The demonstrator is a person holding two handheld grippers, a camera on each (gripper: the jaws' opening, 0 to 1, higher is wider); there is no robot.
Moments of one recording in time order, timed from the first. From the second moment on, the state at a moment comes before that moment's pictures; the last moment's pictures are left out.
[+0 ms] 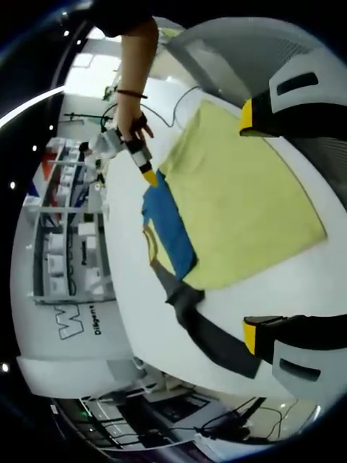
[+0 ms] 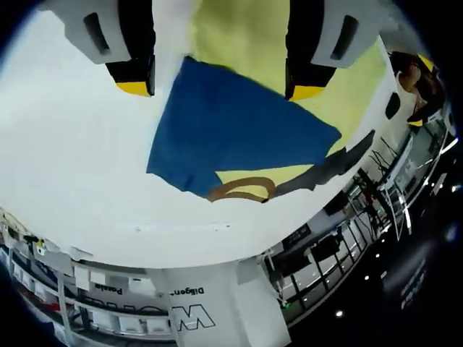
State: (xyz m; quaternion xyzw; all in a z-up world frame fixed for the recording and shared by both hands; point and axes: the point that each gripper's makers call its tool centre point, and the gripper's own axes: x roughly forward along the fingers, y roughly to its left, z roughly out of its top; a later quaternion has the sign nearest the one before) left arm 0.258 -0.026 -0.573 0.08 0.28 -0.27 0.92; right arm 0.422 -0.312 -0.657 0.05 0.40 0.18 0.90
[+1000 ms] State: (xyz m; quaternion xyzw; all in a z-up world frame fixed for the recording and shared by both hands) left arm 0.254 -0.021 -0.578 0.08 0.29 -0.26 0.92; right arm 0.424 -0.347 -0.671 -0.05 0.41 0.16 0.90
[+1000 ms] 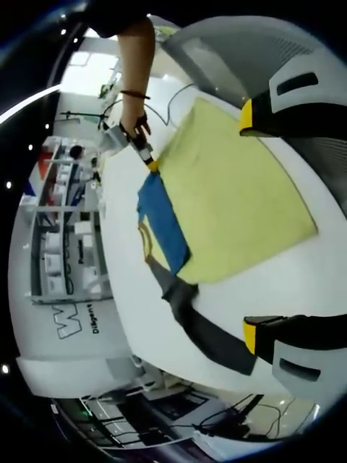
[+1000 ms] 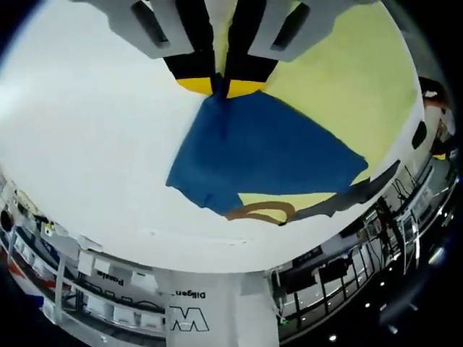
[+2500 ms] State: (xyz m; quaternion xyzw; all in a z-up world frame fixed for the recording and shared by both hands) left arm 0.259 -0.010 -0.584 0.08 0.31 -0.25 0.91; right arm 0.448 -0.408 -0.663 0.01 0.39 0.11 0.91
